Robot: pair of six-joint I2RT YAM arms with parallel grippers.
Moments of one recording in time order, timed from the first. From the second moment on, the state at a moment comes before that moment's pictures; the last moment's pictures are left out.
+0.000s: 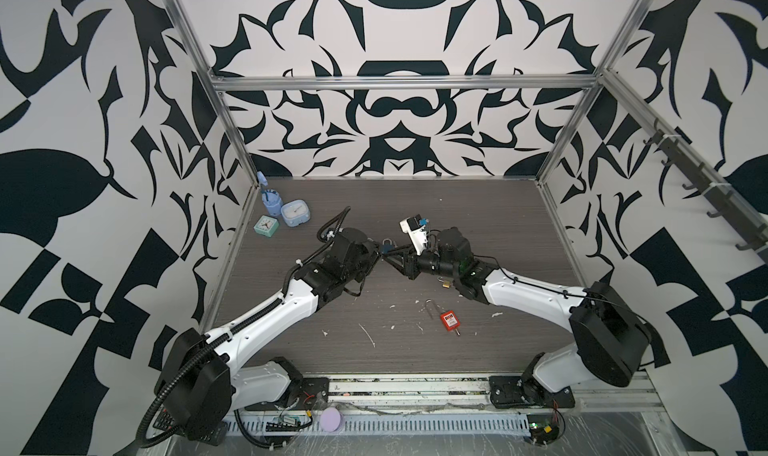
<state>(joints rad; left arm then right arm) -0.68 1.22 0.84 -0.21 -0.07 -1.42 0.74 1.50 0.84 0.36 -0.44 0.42</state>
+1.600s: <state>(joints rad) -0.60 1.22 0.85 -0.29 -0.12 -1.37 0.74 1.59 0.86 0.35 -0.45 0.42</state>
